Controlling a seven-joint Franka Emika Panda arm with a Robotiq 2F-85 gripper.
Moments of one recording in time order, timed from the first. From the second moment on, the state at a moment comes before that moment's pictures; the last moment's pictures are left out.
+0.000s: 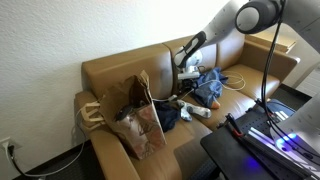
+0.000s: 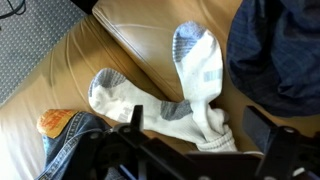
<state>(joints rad) 0.17 1.14 -0.06 -1.49 0.17 2.15 0.60</state>
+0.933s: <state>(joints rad) 0.19 1.48 -0.07 -1.07 0.17 2.08 0.92</state>
